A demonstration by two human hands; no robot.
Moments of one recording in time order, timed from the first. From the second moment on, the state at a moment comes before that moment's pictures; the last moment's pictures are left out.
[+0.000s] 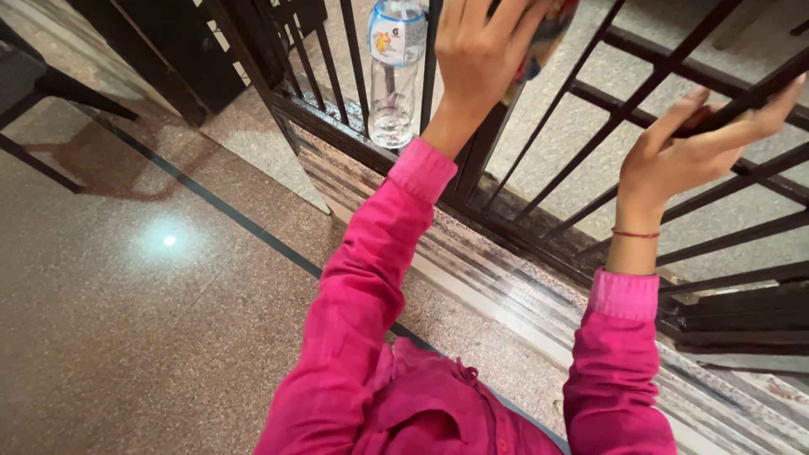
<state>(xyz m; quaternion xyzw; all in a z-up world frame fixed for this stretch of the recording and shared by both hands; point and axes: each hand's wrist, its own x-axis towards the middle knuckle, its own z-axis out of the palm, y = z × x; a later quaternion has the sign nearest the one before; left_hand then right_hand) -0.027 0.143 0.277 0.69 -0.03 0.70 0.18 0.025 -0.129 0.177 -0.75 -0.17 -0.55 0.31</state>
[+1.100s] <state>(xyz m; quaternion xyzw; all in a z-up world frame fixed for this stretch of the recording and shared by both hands) -0.034 0.149 0.117 0.75 -0.07 0.62 0.21 0.014 -0.114 0.191 -0.73 -0.18 -0.62 0.24</state>
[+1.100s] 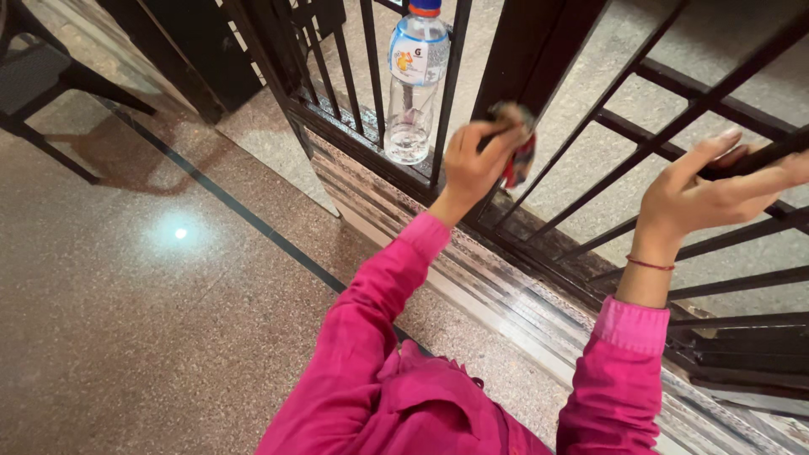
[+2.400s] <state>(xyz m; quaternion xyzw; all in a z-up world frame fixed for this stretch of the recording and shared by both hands) -0.025 0.150 0.069 0.76 -0.10 0.61 0.21 0.016 -0.119 0.184 -0.73 -0.16 -0.62 0.23</state>
